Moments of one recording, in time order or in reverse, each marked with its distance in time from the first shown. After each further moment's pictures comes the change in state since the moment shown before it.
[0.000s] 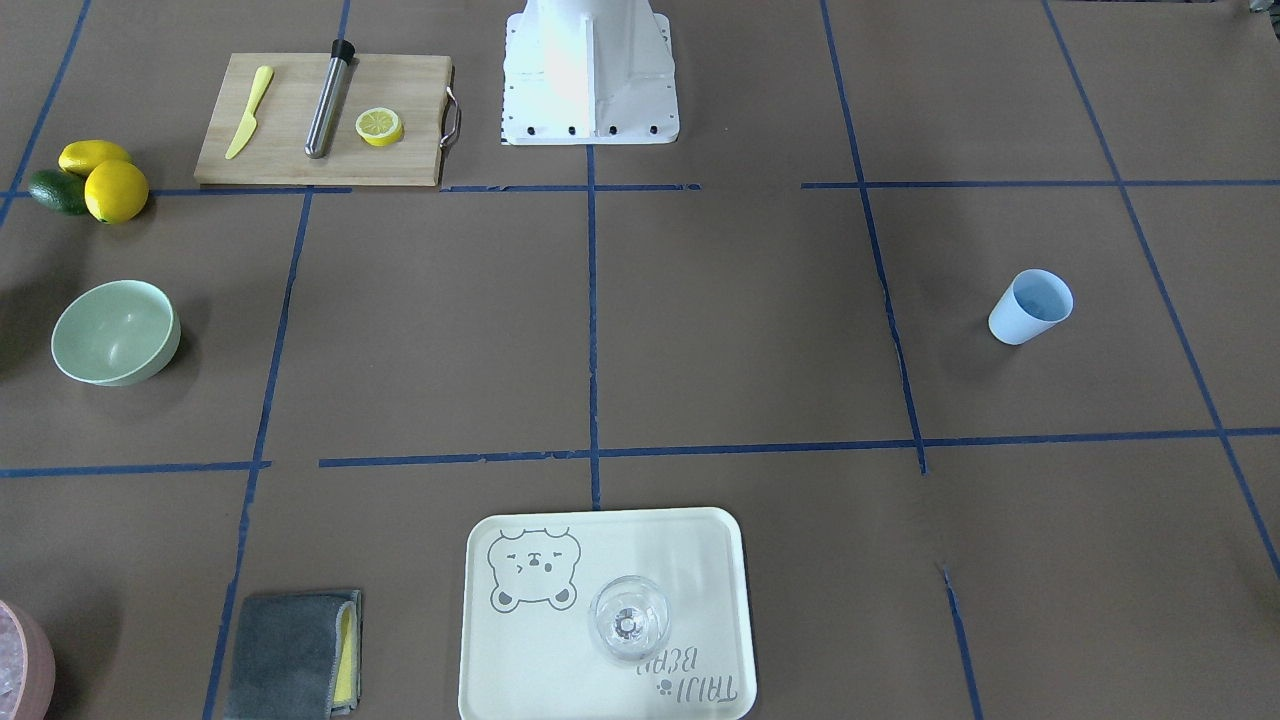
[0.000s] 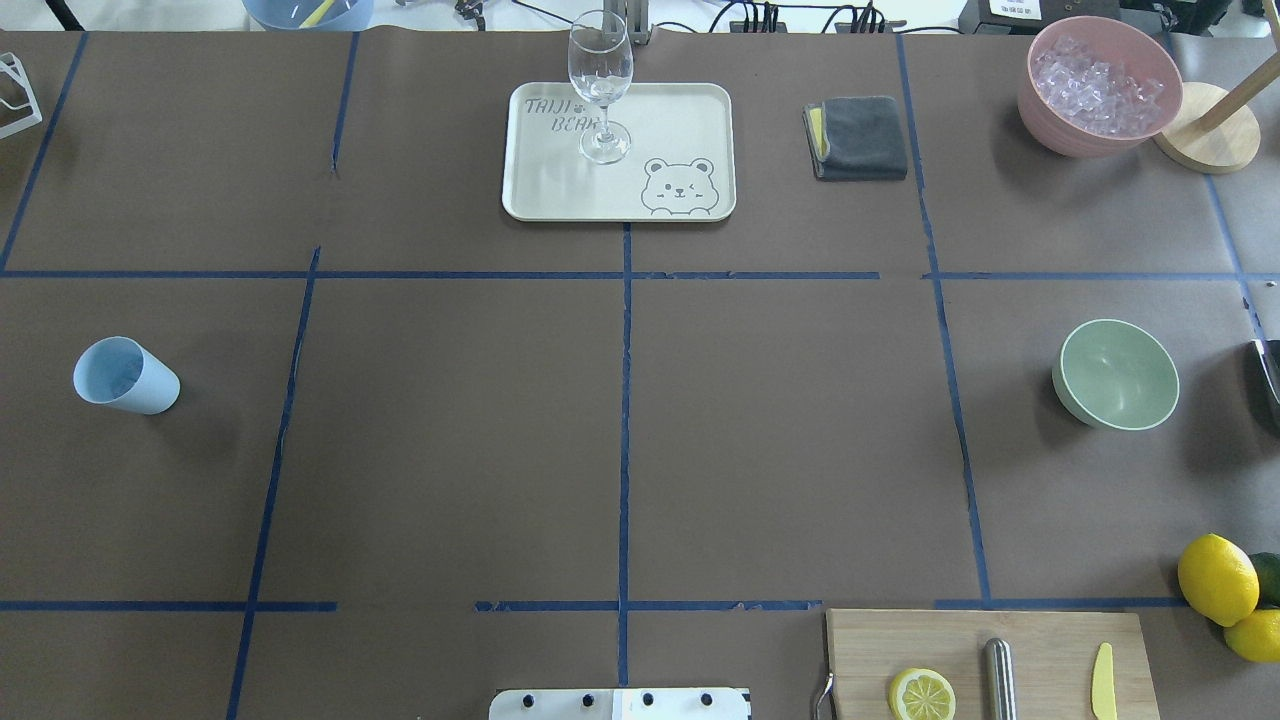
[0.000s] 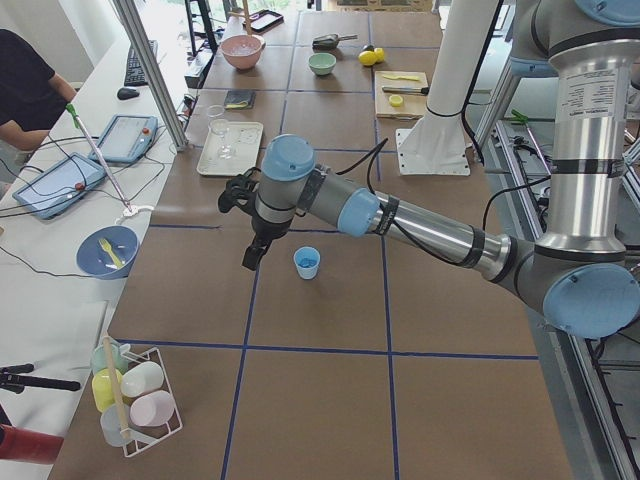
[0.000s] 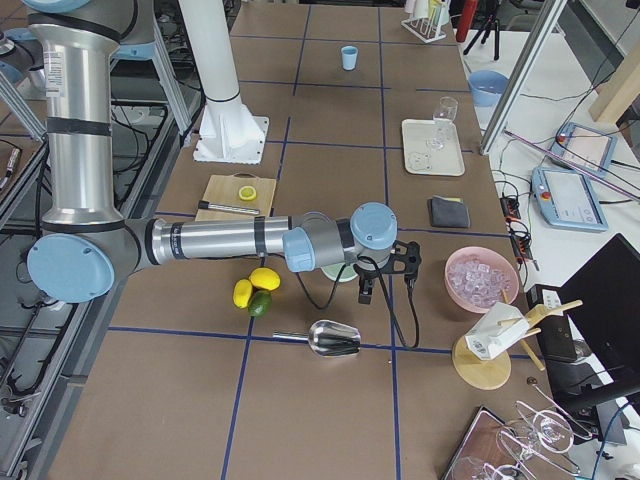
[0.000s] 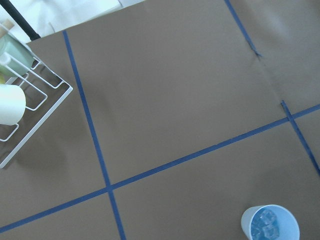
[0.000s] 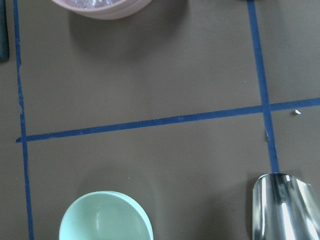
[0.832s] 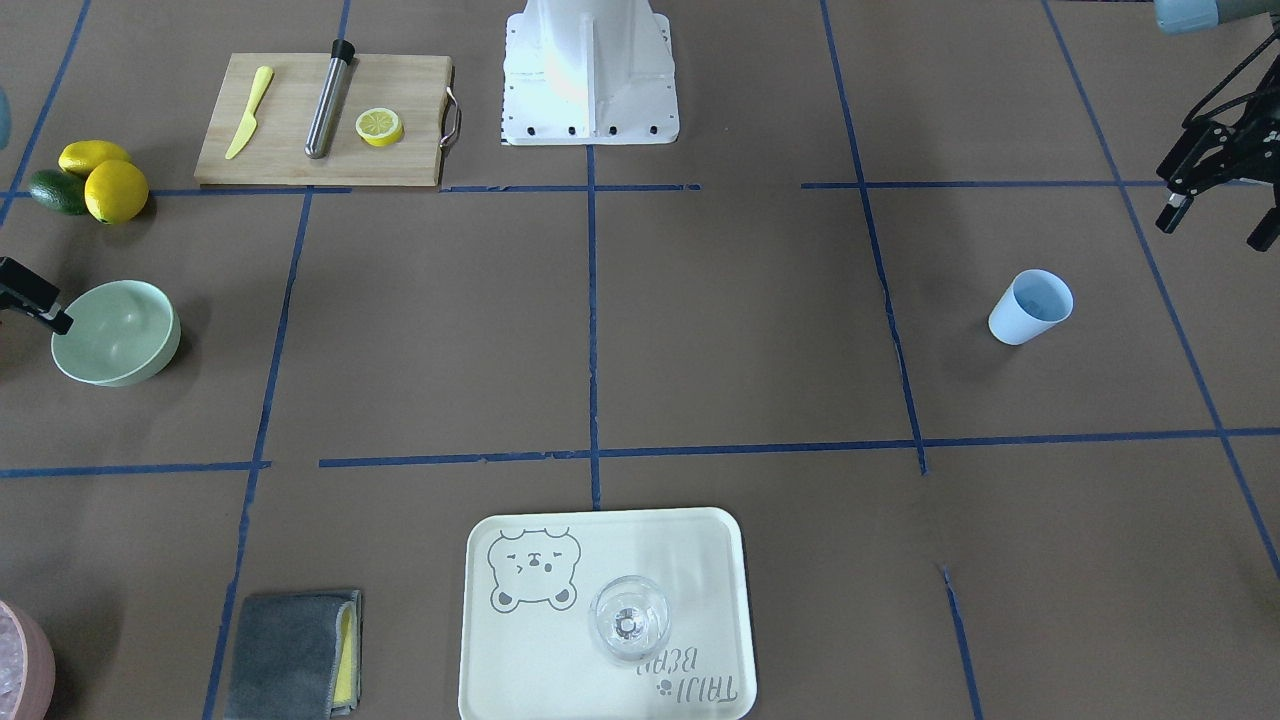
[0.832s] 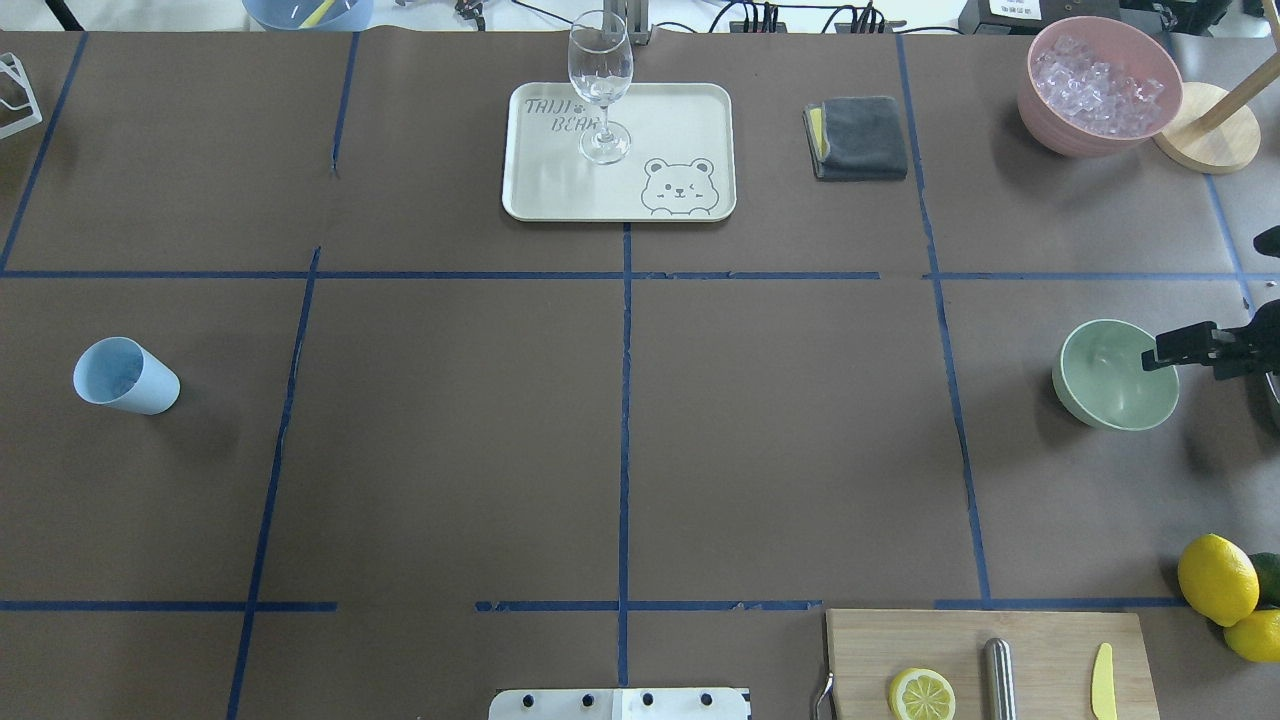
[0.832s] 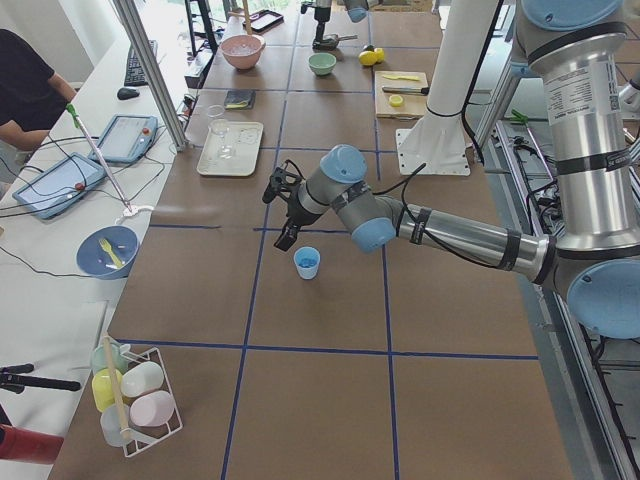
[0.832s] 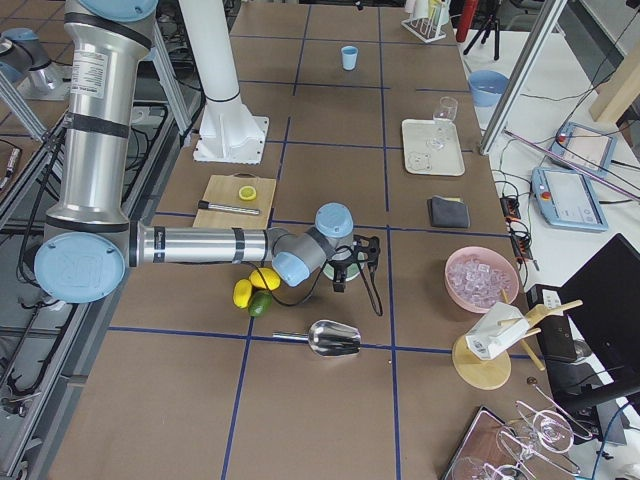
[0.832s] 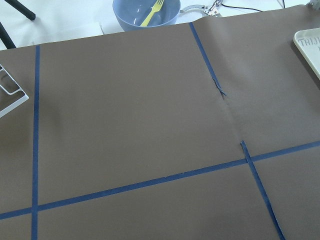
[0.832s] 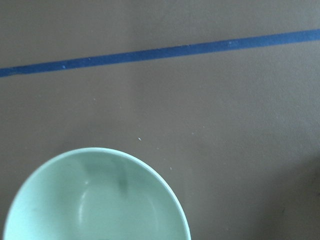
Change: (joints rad) left arm 0.293 0.119 -0.027 -0.415 0.280 -0.497; right arm -0.377 -0.125 -0.061 0.494 -0.259 0.390
